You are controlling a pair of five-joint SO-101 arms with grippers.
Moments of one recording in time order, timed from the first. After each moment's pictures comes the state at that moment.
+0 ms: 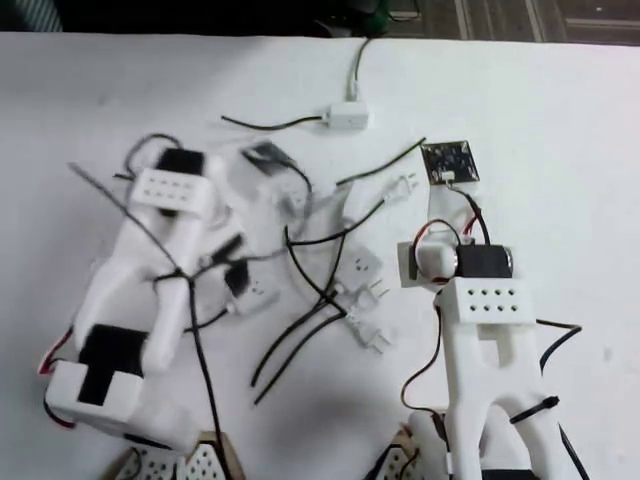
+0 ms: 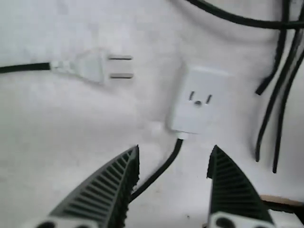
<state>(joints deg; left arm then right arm) 4.5 4.3 13.1 87.9 -33.9 -3.5 -34.8 44.0 65.2 7.1</state>
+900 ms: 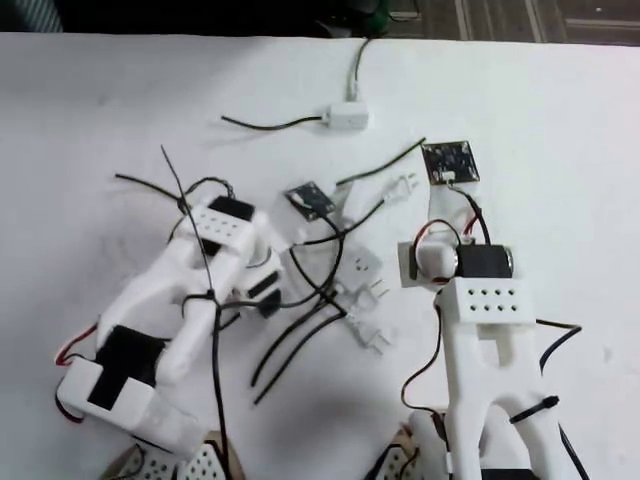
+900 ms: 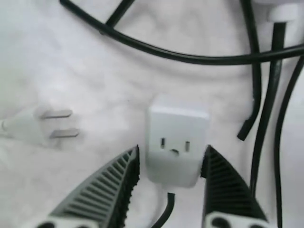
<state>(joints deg) 14.2 4.2 29.9 66.8 -29.9 -3.3 -34.8 44.0 65.2 7.1</state>
